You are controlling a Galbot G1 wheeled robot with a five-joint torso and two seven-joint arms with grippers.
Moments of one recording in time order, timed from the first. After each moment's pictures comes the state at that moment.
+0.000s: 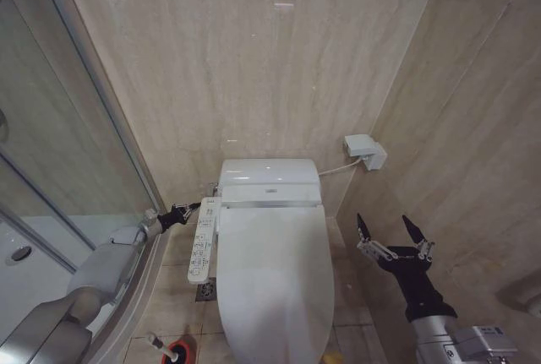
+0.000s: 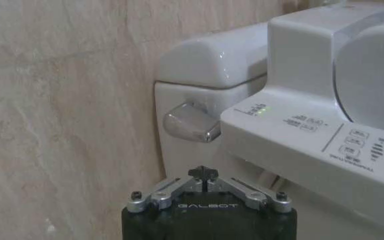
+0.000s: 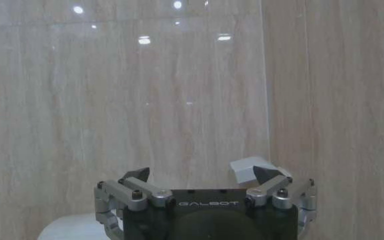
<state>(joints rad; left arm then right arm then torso) 0.31 -1.11 0.00 -0.46 -0.38 -0.48 0.79 -1.79 1.54 0.71 2.50 0.24 -0.03 -0.05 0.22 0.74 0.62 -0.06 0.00</state>
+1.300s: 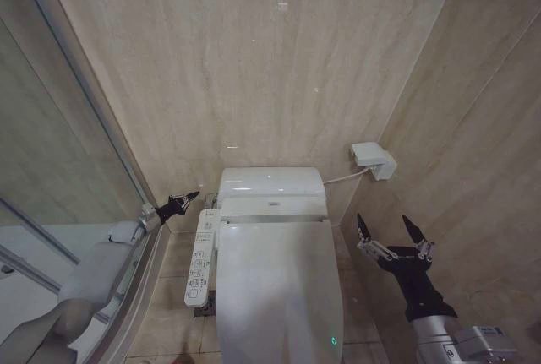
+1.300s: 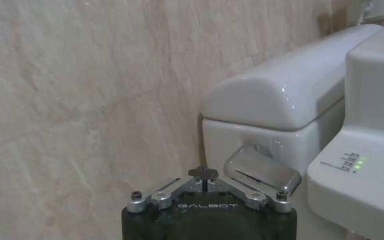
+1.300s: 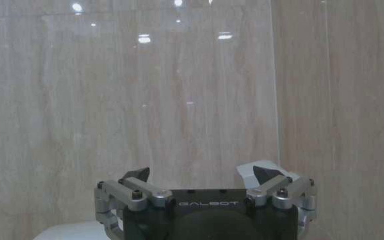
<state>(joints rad) 0.41 -1.05 -0.09 -0.72 -0.32 -0.44 0.66 -1.79 1.54 0.71 2.50 0.24 -0.03 -0.05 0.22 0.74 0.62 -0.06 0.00</state>
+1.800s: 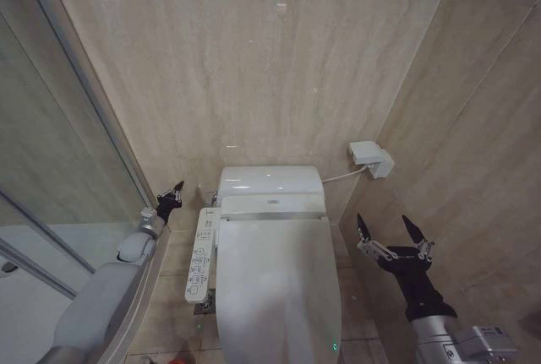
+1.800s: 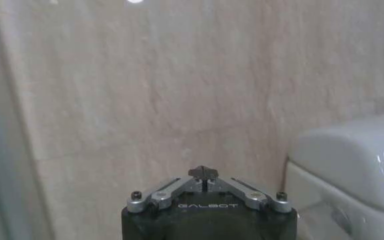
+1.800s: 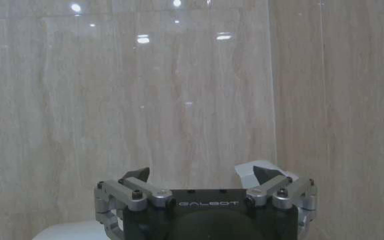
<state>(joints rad) 0.70 -1.07 -0.23 -1.17 -0.39 -0.22 0.06 -1.79 1.54 0.71 2.50 0.24 -0.03 -0.05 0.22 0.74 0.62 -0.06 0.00</state>
